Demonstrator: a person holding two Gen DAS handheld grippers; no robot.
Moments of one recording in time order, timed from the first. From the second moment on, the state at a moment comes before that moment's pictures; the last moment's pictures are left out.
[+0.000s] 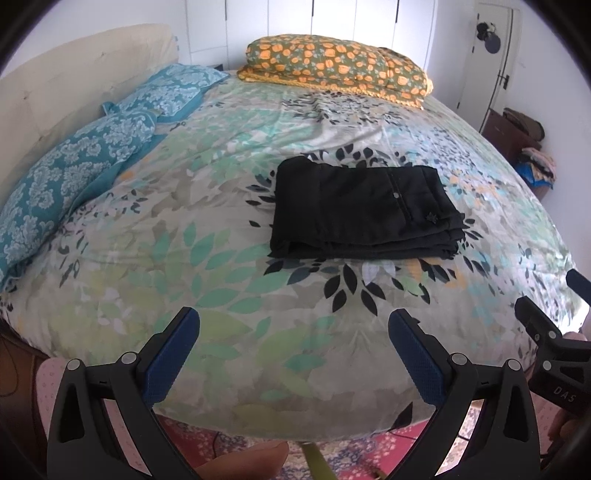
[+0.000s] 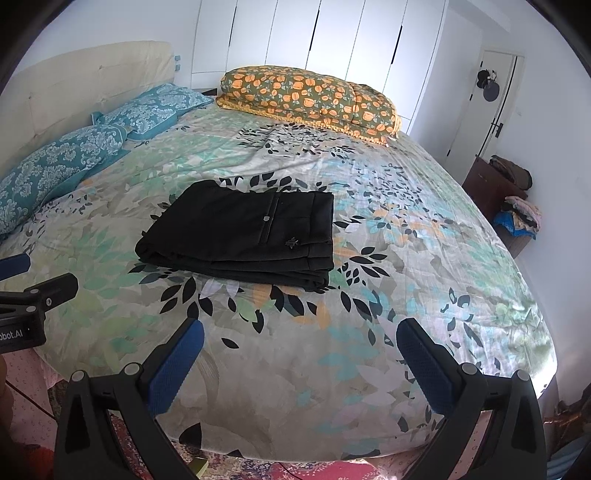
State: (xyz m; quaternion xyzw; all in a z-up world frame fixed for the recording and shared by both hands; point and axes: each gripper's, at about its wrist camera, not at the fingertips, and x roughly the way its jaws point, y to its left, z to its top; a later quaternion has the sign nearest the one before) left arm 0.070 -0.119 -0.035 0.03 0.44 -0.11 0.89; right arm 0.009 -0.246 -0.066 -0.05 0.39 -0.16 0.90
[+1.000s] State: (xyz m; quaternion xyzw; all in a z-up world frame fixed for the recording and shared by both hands) left arm 0.068 -0.126 -0.035 0.03 0.43 -0.13 0.89; right arm 0.009 -0.249 -0.067 -0.06 0.40 -0.16 0.90
